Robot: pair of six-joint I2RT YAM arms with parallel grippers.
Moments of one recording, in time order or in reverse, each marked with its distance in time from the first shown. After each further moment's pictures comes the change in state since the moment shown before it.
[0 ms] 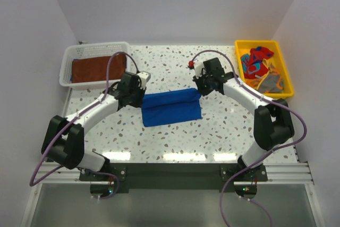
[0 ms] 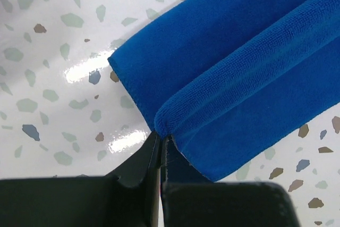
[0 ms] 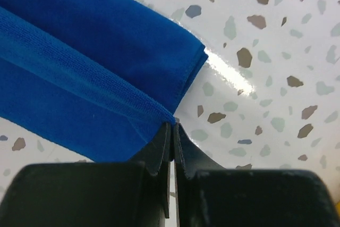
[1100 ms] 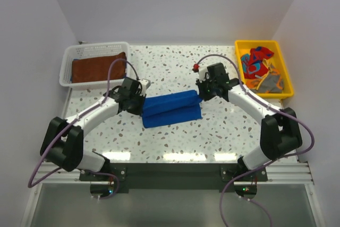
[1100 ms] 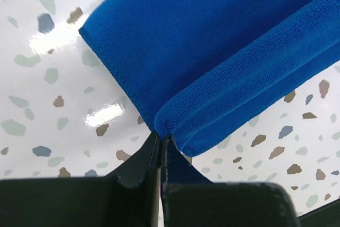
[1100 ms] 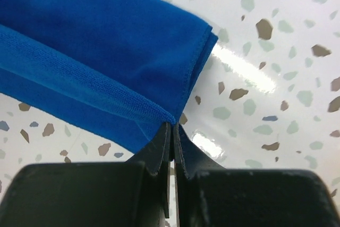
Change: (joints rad) left arm -0.019 -0.033 -0.047 -0.097 0.060 -0.086; right arm 0.000 -0.124 -0.124 0.024 -0.030 0.109
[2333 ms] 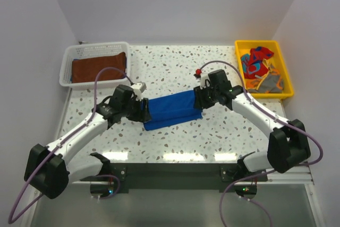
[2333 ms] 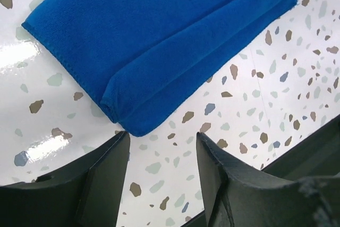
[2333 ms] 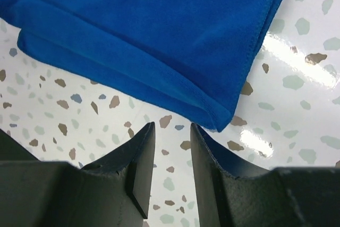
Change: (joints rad) left arm -0.049 -0.285 -0.149 0.037 0.140 -0.203; right arm 0.048 -0.137 -0.111 -0.049 -0.120 0.195
